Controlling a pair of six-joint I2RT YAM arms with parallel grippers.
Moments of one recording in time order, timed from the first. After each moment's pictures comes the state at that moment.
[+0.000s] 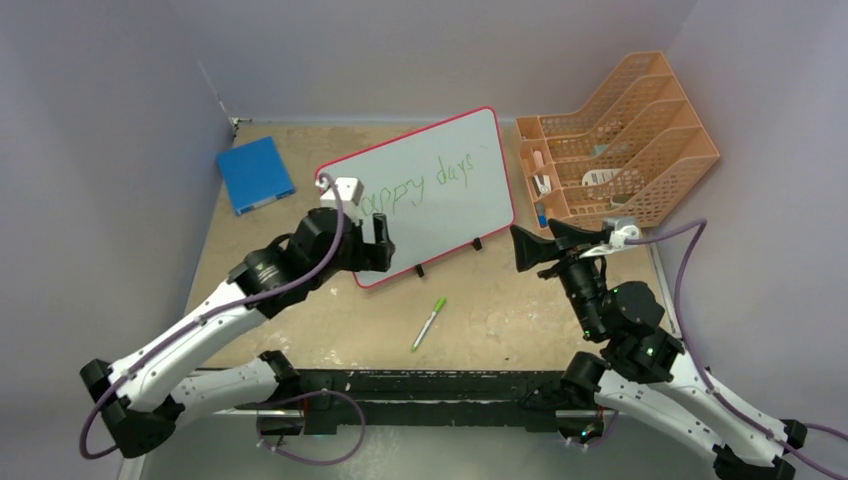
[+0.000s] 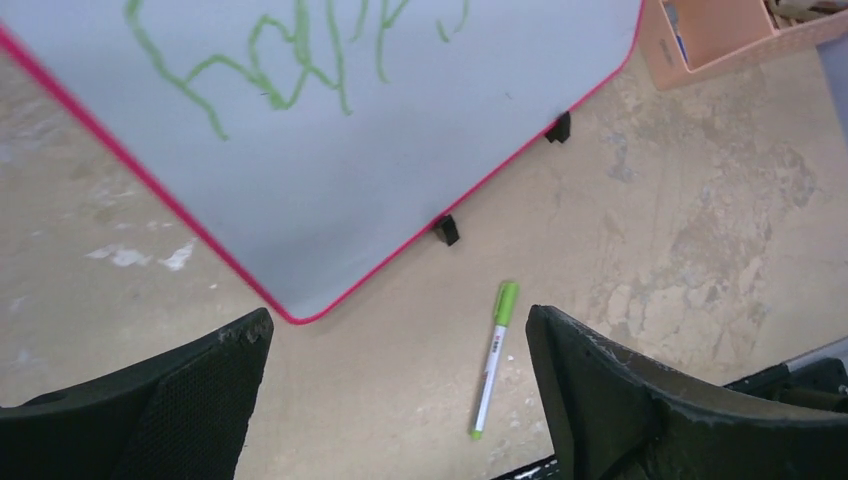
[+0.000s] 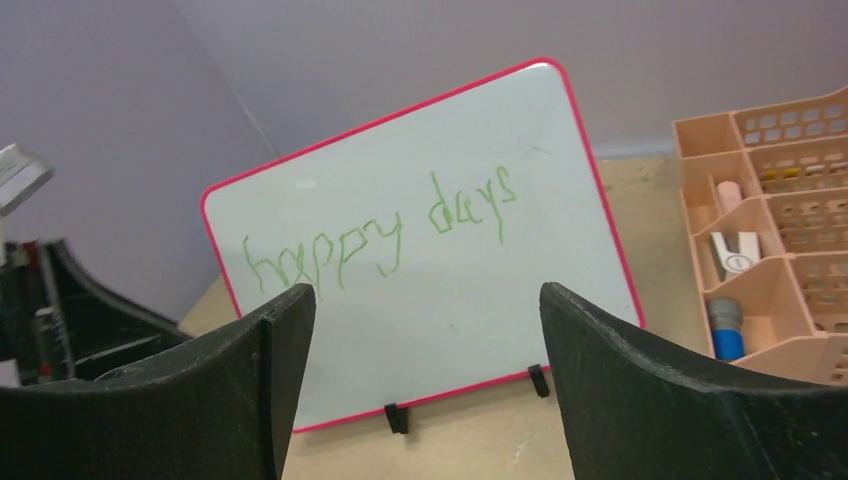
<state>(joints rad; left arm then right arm) -0.81 1.01 1.07 -0.66 -0.31 -0.54 0.93 0.42 0.63 -0.02 0.56 0.26</state>
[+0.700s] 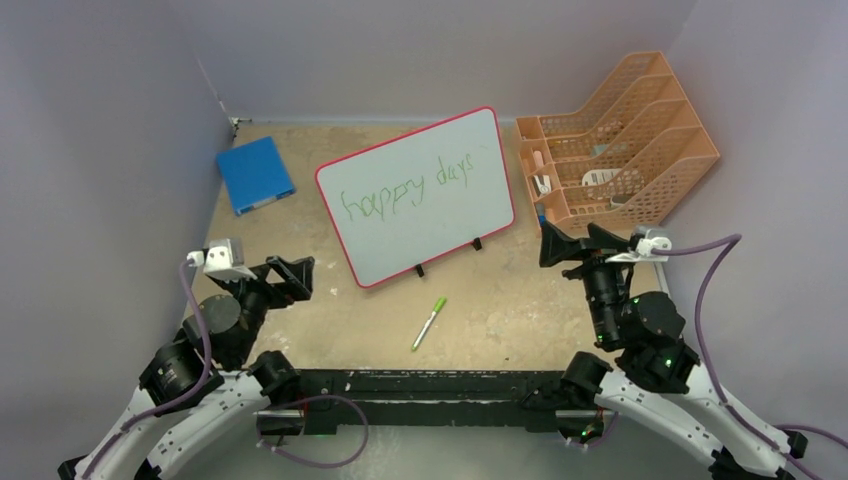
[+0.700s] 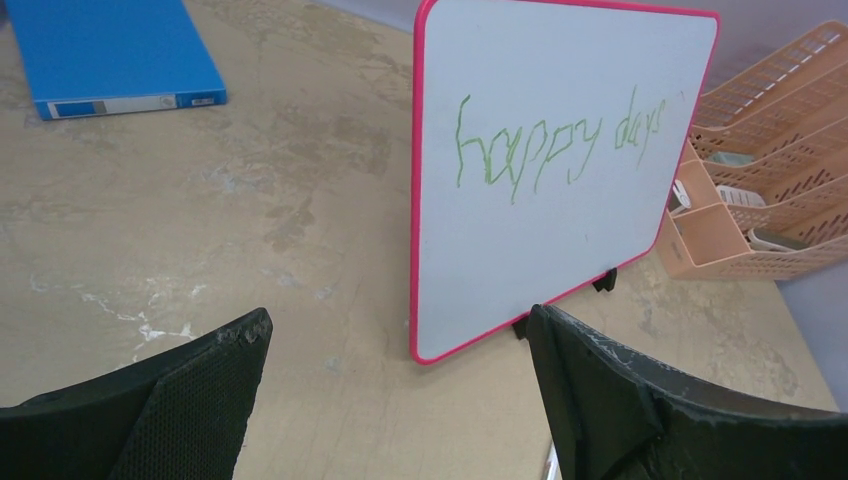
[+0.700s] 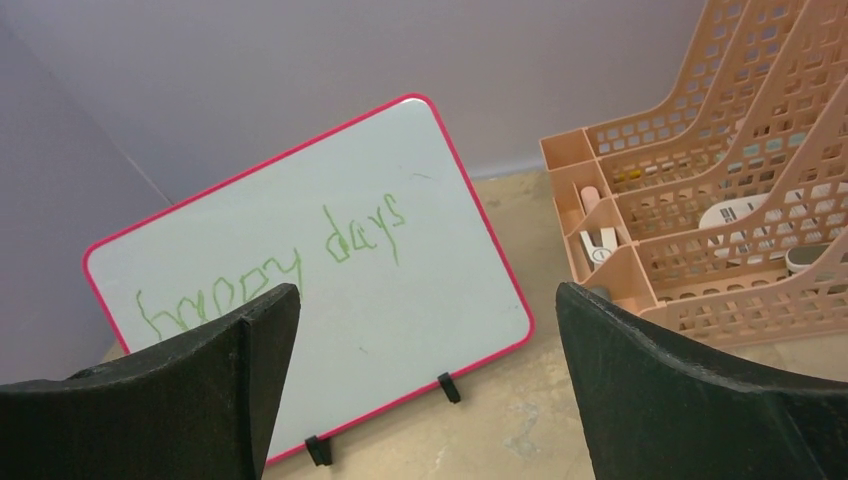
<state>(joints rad) -0.82 0.23 0.75 -0.72 -0.68 -0.53 0.93 0.32 0.67 -0.12 0.79 0.18</state>
